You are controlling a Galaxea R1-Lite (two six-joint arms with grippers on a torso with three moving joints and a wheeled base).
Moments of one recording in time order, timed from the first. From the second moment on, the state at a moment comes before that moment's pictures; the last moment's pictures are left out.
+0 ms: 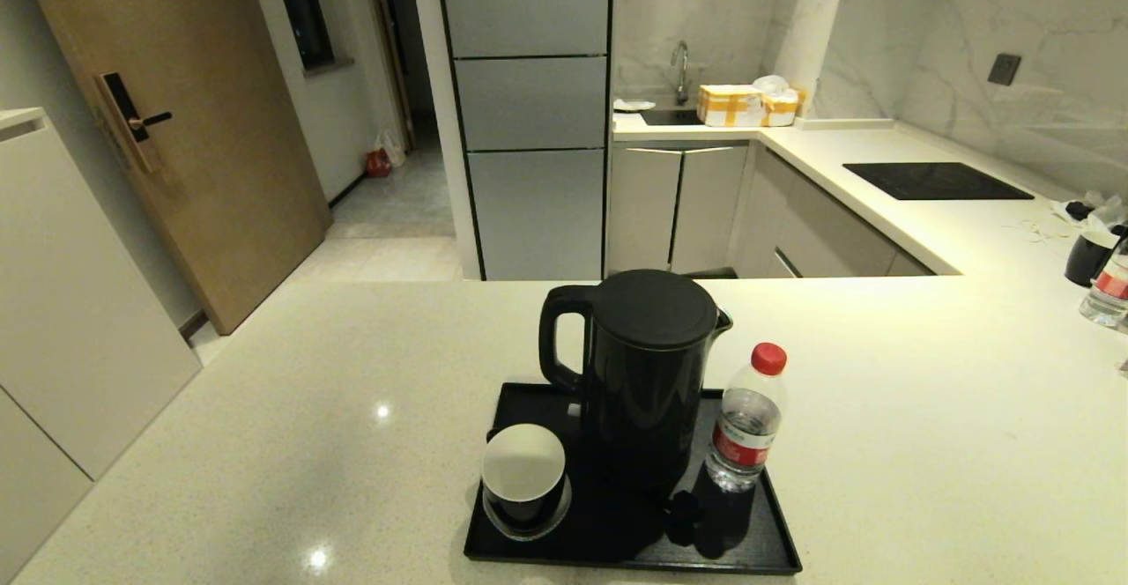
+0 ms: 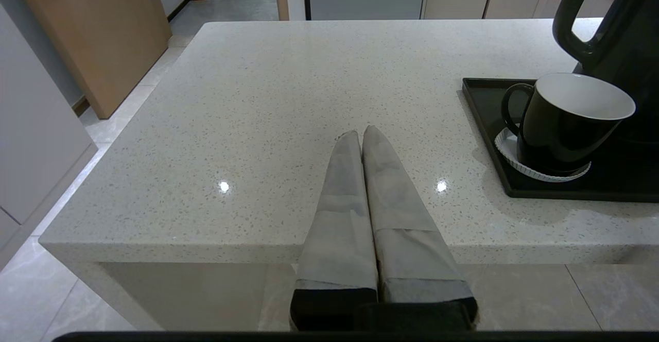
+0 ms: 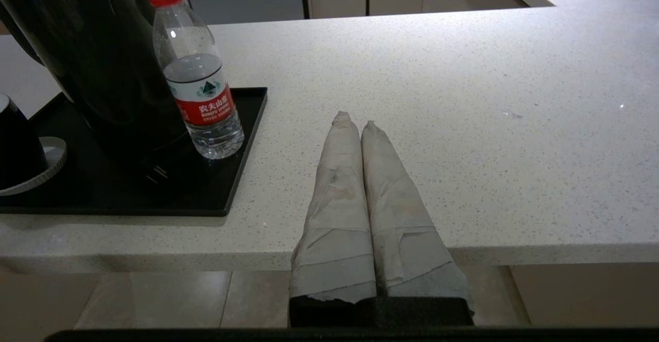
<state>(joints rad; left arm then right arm) -0.01 0.00 0.00 0.01 0.00 0.01 0.00 0.00 0.00 0.01 0.00 0.01</state>
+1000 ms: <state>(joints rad) -0.01 0.00 0.00 0.01 0.00 0.01 0.00 0.00 0.00 0.02 0.00 -0.01</state>
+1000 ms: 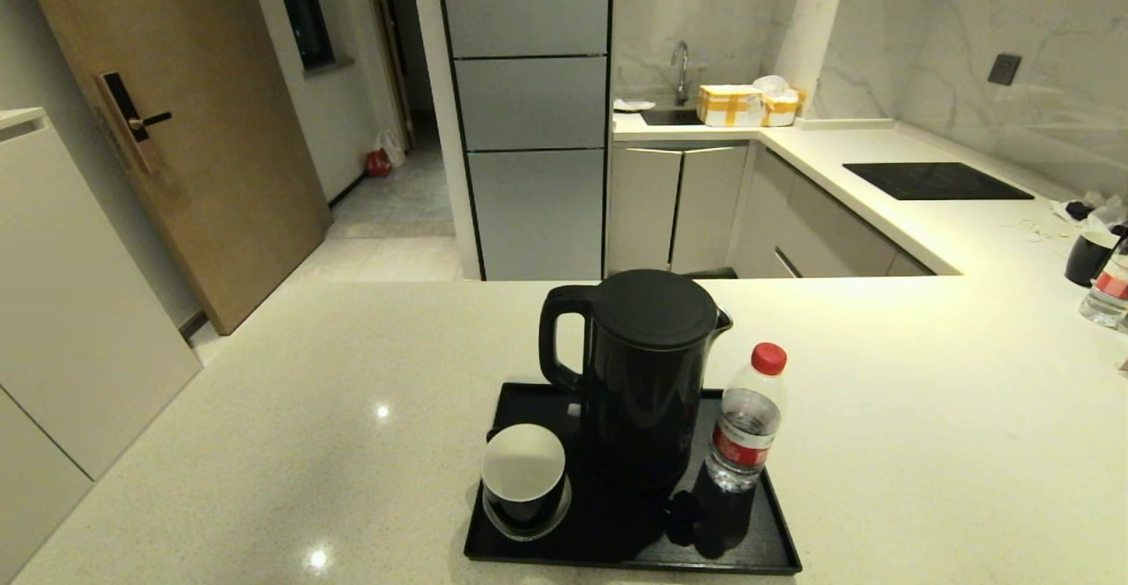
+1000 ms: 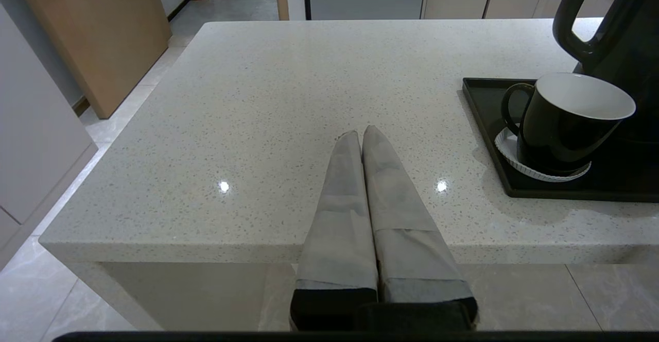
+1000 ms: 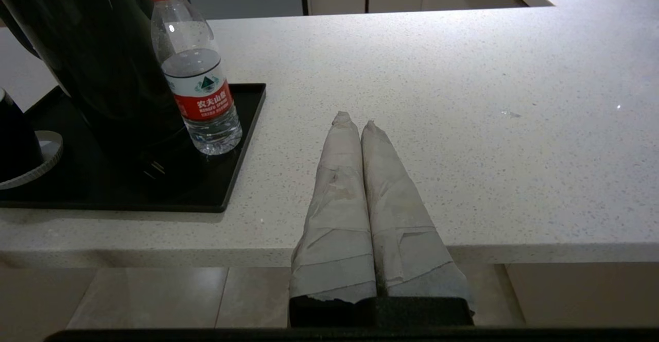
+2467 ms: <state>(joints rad) 0.00 0.00 0.00 0.01 0.00 0.01 0.09 1.27 -0.55 0.23 0.30 0.11</state>
